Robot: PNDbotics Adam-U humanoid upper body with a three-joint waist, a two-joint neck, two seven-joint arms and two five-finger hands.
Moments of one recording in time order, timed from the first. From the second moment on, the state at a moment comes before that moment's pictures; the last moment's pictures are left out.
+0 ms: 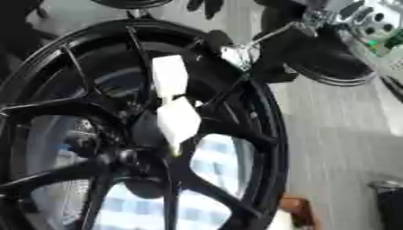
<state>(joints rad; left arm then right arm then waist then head) -0.13 0.31 -0.01 -1.99 -0.02 -0.22 0.00 -0.80 -1.04 0.33 -1.99 0.21 -0.02 0.37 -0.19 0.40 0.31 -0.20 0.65</state>
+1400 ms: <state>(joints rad) -0.13 0.31 -0.02 -1.98 -0.02 -0.21 -0.01 -0.83 -0.96 0.39 -1.99 0.39 0.04 0.54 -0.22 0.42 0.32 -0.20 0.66</state>
